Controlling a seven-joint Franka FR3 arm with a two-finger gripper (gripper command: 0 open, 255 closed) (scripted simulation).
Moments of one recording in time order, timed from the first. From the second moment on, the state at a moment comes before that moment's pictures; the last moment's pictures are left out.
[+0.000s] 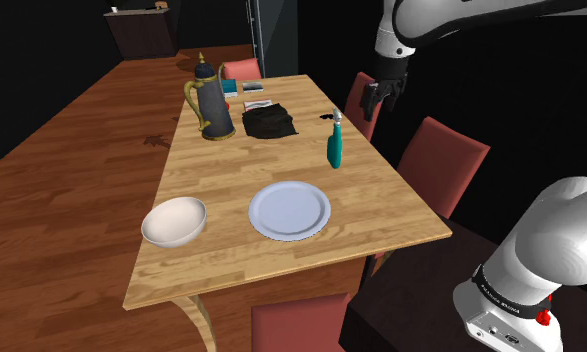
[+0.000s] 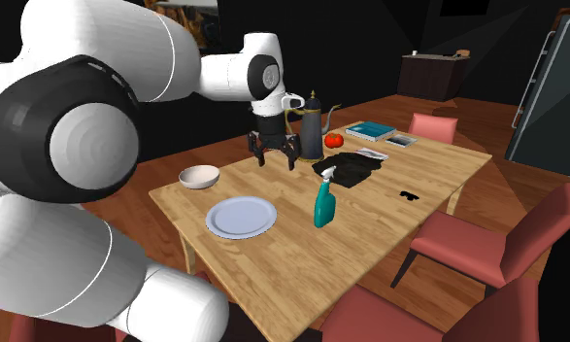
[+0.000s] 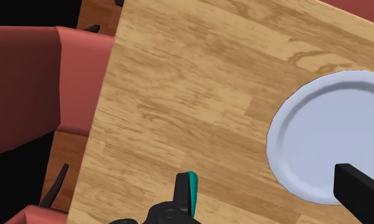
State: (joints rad) arm -0.05 -0.47 -0.03 -2.27 -0.08 1.89 0.02
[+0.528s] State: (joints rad) arm -0.08 -0.16 -0.05 -2.08 -0.09 2.00 0.04
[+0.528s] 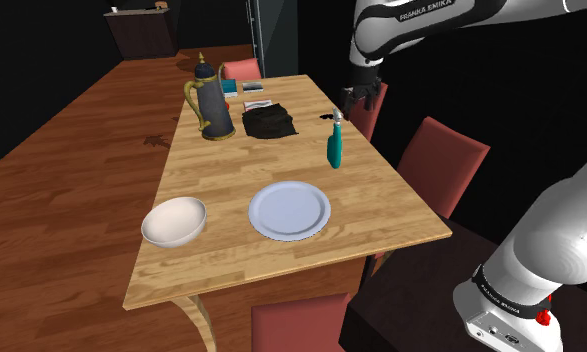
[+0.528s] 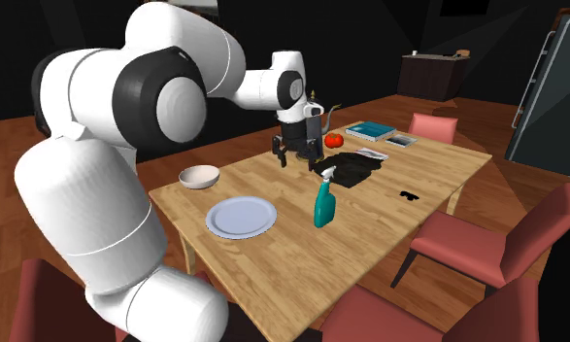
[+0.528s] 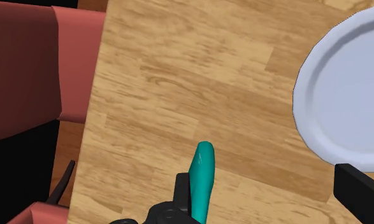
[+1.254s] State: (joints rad) arm -0.12 0.22 -0.09 -1.76 -0.08 2.05 0.03
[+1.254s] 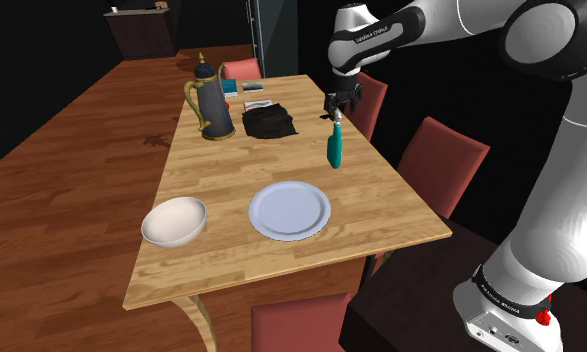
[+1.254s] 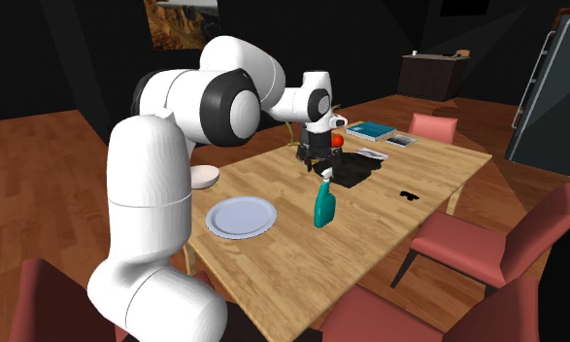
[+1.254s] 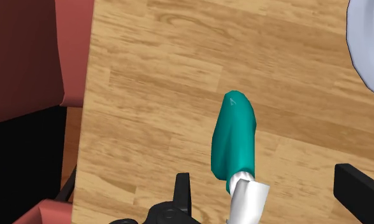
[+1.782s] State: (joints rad) arm -0.12 0.26 -0.09 -1.79 -0.08 2.12 0.03
